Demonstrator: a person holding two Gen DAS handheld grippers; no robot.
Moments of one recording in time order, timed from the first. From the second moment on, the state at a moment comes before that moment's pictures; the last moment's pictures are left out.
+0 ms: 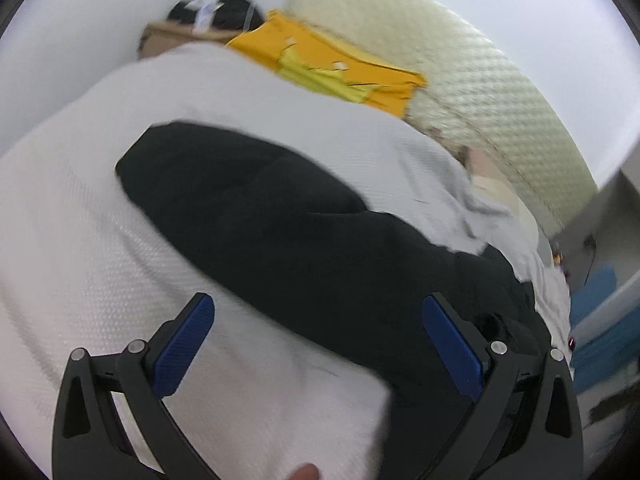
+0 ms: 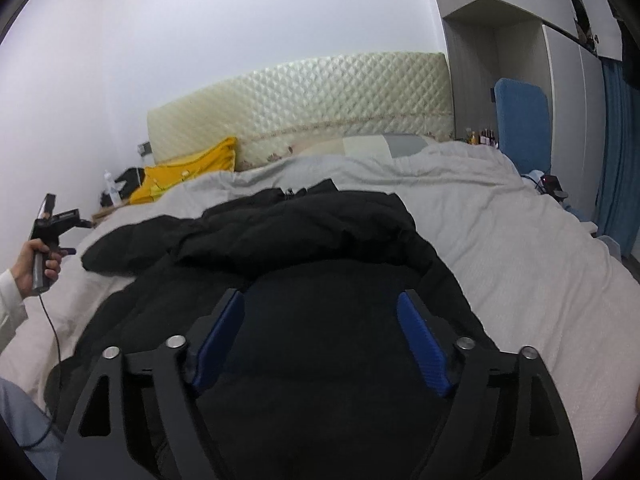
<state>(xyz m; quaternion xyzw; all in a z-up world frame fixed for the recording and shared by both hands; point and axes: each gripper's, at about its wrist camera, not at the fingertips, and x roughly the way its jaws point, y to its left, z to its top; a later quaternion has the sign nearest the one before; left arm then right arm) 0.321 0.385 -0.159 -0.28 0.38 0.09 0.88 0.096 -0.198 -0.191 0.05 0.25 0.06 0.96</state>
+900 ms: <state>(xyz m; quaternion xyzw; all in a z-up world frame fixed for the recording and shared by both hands) 0.385 0.494 -0.254 -0.46 0.28 0.09 0.84 0.147 -0.163 -0.218 0.07 0.31 0.01 0.95</state>
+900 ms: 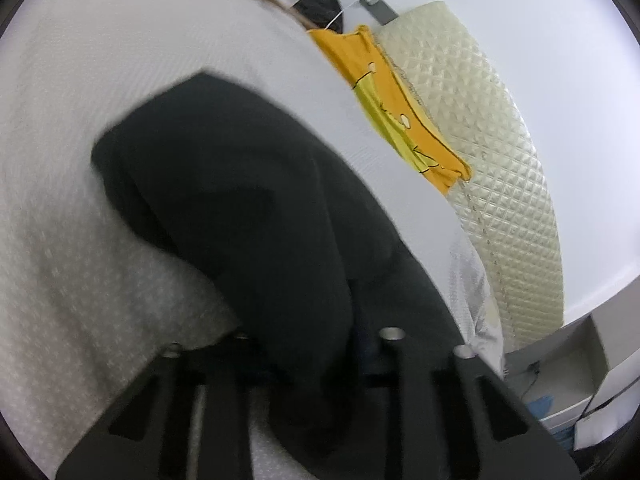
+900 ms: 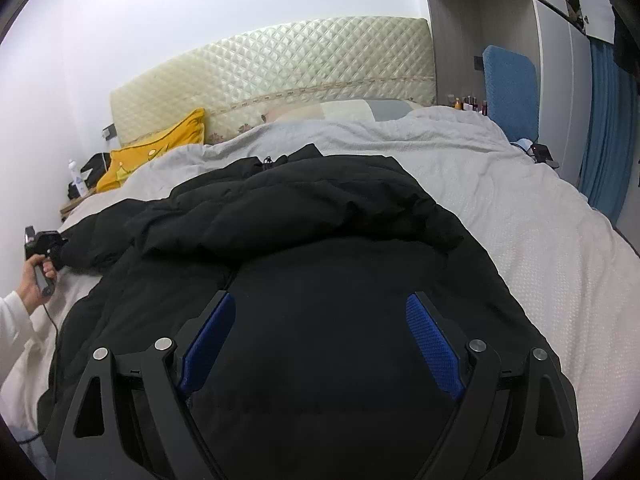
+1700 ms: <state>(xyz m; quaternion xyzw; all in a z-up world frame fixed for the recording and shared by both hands) 0.339 0.380 -0.047 -0.26 0.22 0.14 0.93 0.112 -0.198 -0.187 0.07 0.25 0.04 0.96</state>
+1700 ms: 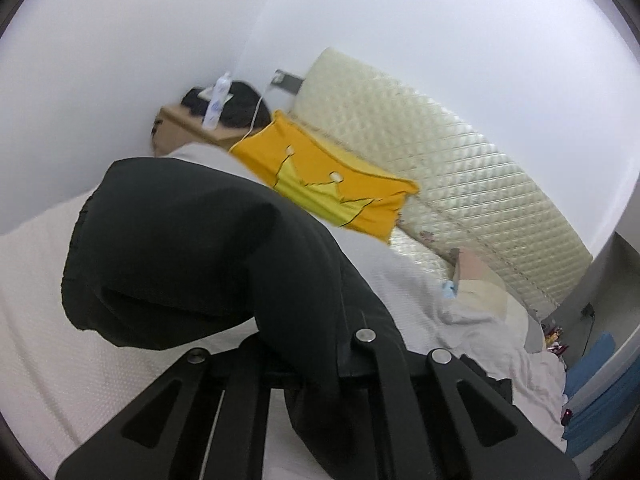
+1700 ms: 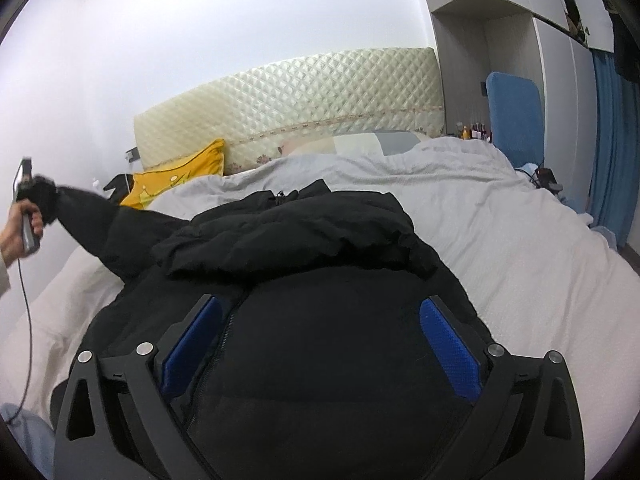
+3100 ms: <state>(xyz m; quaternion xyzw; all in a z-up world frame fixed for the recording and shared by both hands) 0.357 -0.054 -0.072 -0.03 0.27 -0.12 0.95 0.079 -0.282 -0.165 0.12 0.19 0.04 0.97</state>
